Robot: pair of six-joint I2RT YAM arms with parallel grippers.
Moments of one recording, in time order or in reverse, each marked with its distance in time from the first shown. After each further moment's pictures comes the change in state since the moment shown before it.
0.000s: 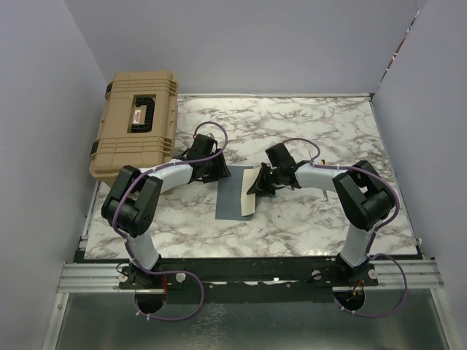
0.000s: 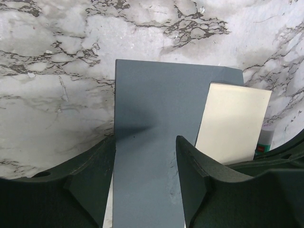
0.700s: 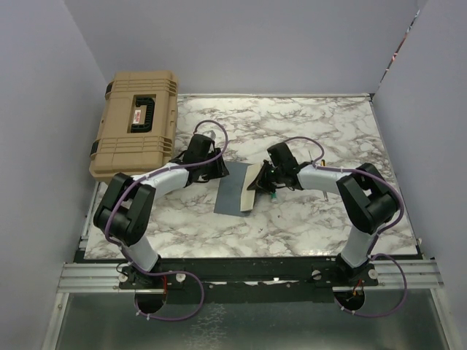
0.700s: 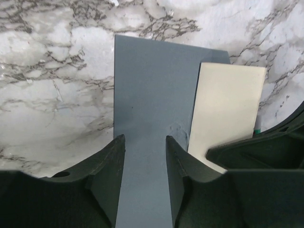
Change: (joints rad) left arm -0.003 -0.096 -0.043 0.054 0.002 0.095; right arm 0.000 -0.042 -0.031 0.067 0.051 0.042
